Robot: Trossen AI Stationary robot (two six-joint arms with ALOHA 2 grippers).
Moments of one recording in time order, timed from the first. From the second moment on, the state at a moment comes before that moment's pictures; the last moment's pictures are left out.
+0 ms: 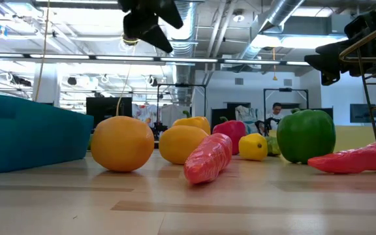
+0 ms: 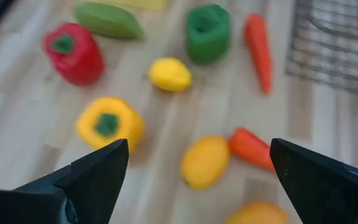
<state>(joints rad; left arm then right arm) -0.20 1.54 1.29 -0.60 -0.32 -0.39 -0.33 0.00 0.01 0.08 -0.36 0.09</state>
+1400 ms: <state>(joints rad) 0.02 1.92 1.29 -0.42 -0.38 -0.36 -0.34 0.00 0.01 0.08 -0.36 0.09</state>
